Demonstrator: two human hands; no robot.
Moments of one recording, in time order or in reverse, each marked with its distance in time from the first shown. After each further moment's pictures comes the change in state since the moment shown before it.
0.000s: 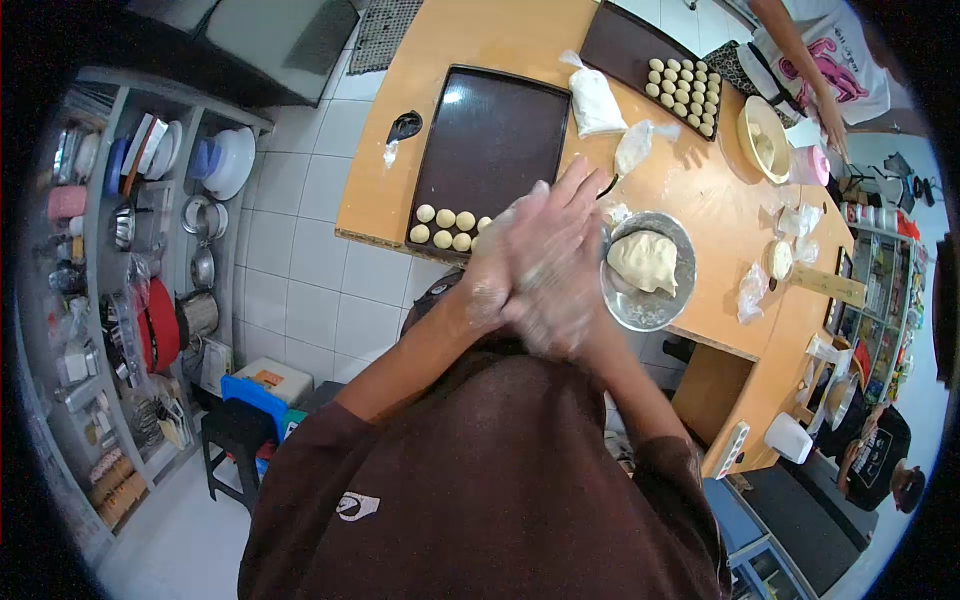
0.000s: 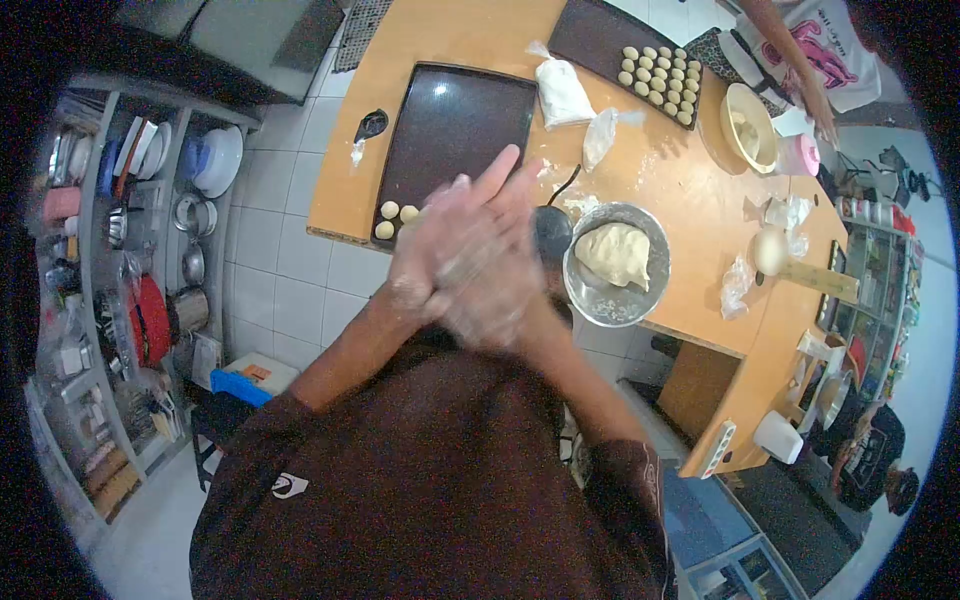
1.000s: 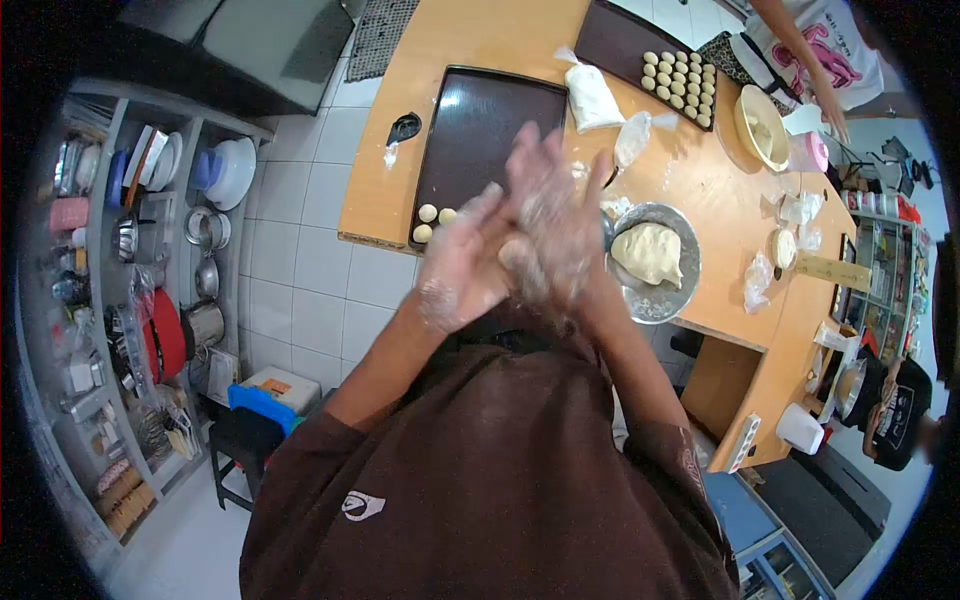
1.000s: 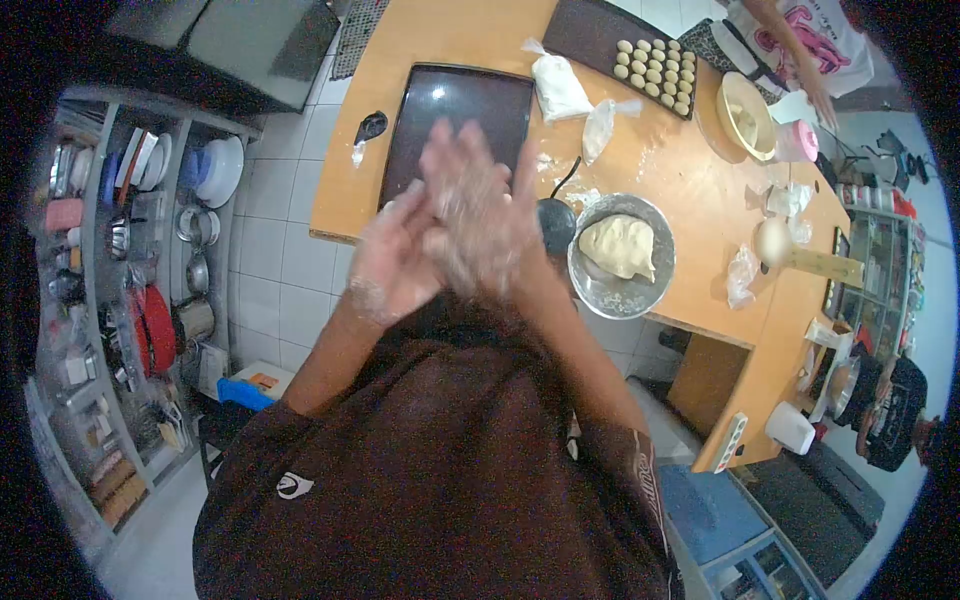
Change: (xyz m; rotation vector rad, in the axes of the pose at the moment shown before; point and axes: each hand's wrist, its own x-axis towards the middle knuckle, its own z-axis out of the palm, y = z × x) left_hand -0.035 0.030 -0.023 -0.276 0.219 -0.267; right_hand 0.016 0.010 0.024 0.089 -0.021 0.268
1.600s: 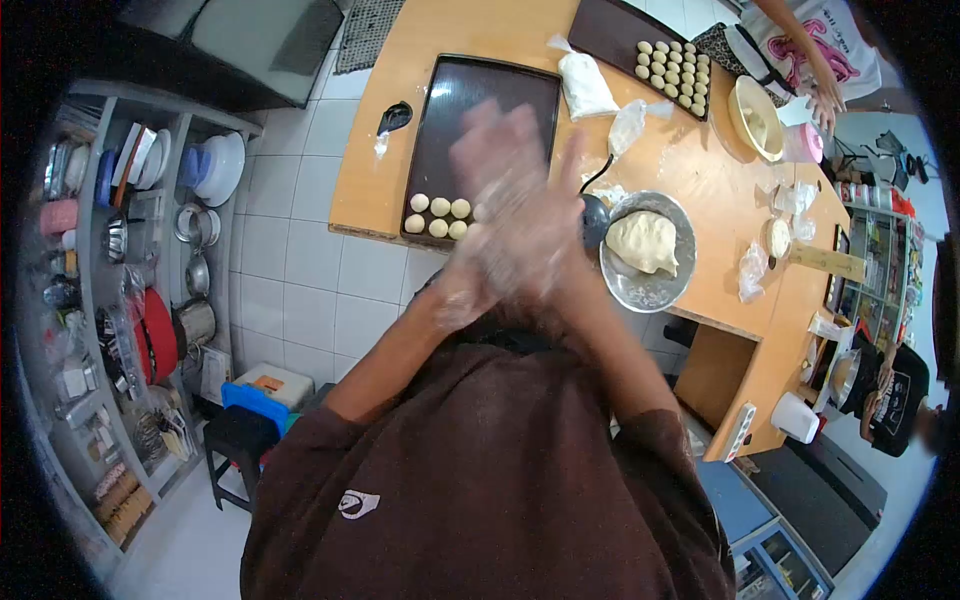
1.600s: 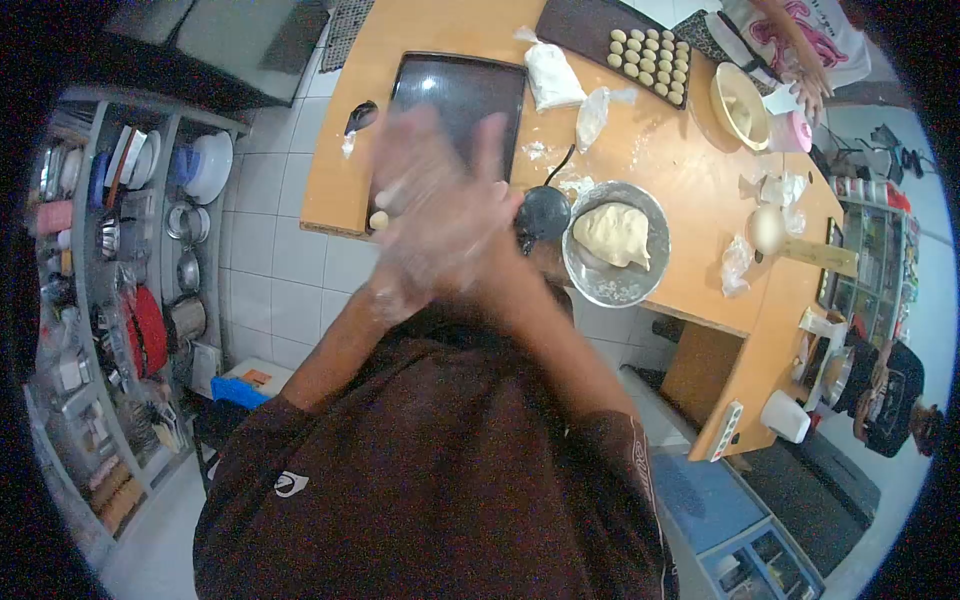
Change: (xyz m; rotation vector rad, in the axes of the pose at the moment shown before) left_hand -0.006 -0.015 -0.010 0.344 0.085 0.021; right_hand 0.023 -0.009 -0.009 -0.116 0.047 -0.125
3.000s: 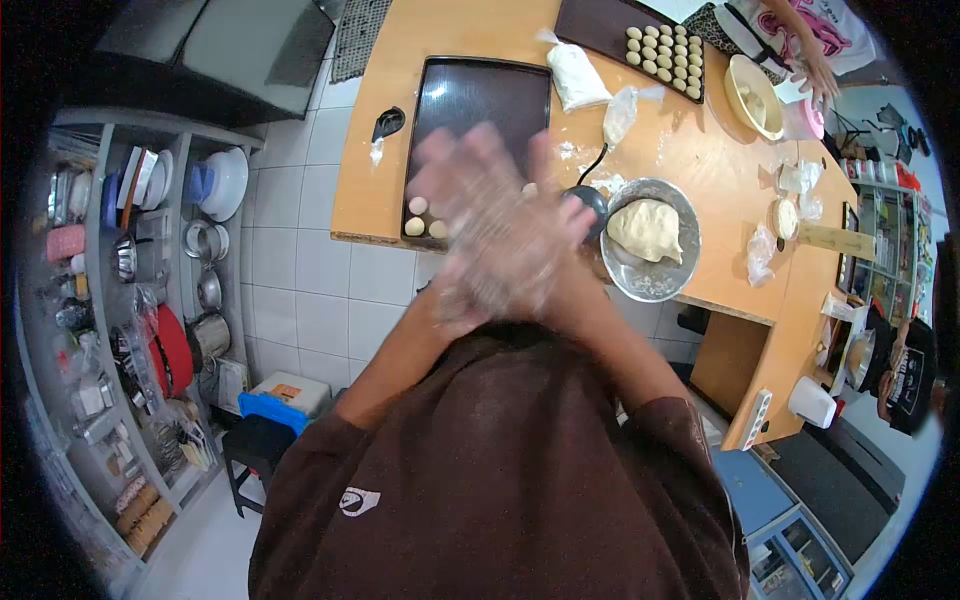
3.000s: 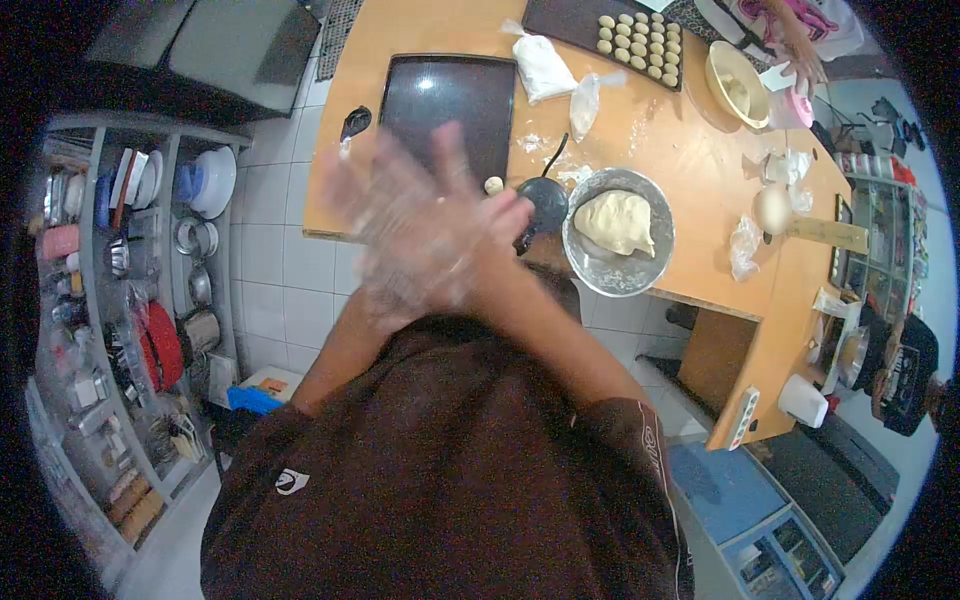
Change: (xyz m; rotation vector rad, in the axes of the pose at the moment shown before) left_hand -0.006 -0.013 -0.016 -0.170 -0.213 0.067; right_hand -0.003 -0.001 -0.023 0.054 0.031 -0.063
